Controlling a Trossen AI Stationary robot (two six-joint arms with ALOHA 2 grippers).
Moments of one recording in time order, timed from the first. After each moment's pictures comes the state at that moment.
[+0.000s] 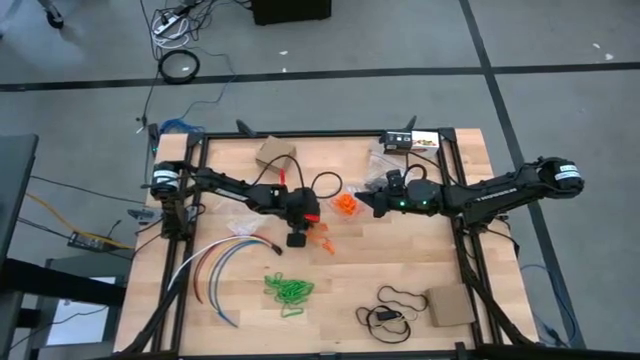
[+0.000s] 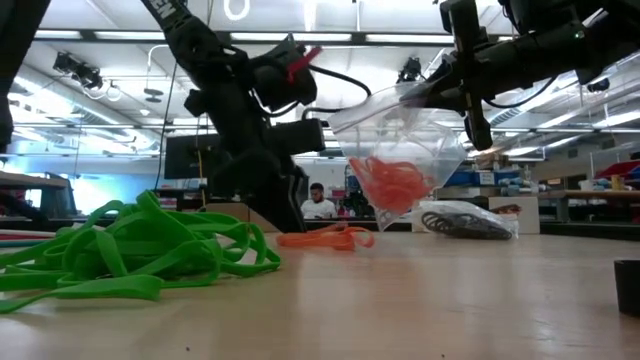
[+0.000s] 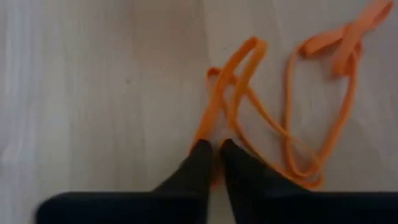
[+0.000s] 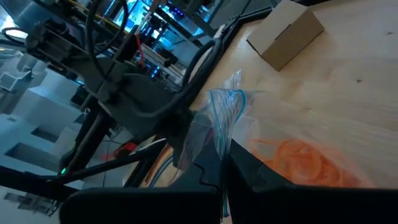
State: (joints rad) left arm 0.10 1.85 0.98 -0.14 0.04 0.20; right arm 0.02 1.13 0.42 0.50 0.29 0.97
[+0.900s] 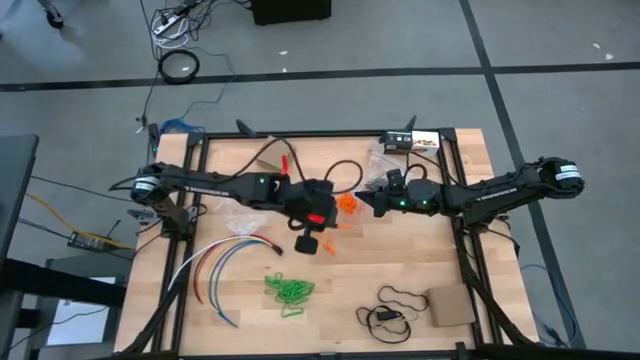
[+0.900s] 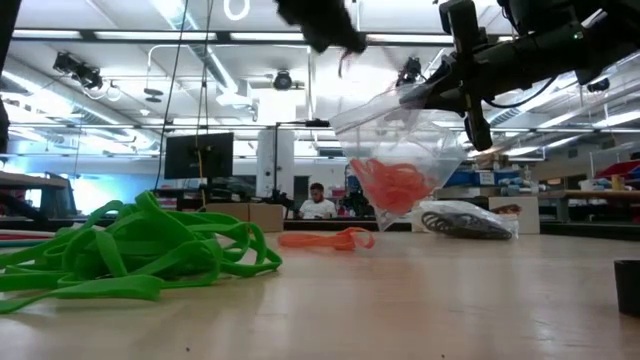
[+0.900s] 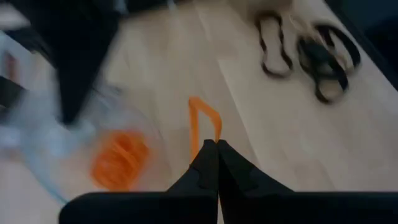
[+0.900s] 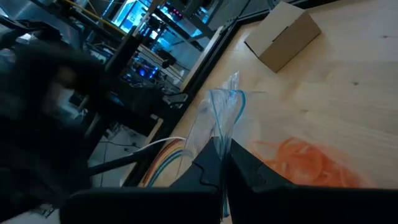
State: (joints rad) left arm -0.07 1.71 1.54 -0.59 0.03 0.23; right arm 0.01 1.13 0.42 0.50 0.30 0.97
